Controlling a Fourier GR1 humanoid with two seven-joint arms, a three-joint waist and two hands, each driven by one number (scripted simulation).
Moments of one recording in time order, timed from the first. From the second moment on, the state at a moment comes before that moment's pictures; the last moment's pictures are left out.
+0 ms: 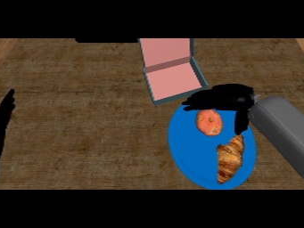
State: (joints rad) left arm -0.07 0.53 -0.01 -1.32 -0.02 0.24 0.05; right arm -0.79 -0.51 0.68 -0.85 0.67 0.35 -0.86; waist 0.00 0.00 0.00
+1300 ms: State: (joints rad) left arm -0.08 0.47 0.05 -1.33 -0.10 0.21 0.08; right arm -0.64 -0.38 0.39 -0.82 0.82 0.16 -0.46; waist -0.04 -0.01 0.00
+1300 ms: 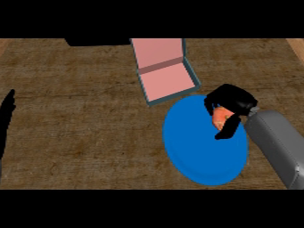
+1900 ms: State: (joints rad) left arm -0.03 0.49 0.09 -1.32 -0.08 0.21 0.06; right arm -0.53 -0.44 0.15 -1.02 0.86 -0.13 0.27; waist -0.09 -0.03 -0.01
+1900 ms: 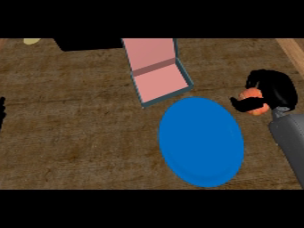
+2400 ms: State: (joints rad) left arm -0.05 0.47 0.07 -1.34 -0.10 0.20 0.06; right arm -0.50 -0.39 0.23 -1.58 0.97 -0.03 0.59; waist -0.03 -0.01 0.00
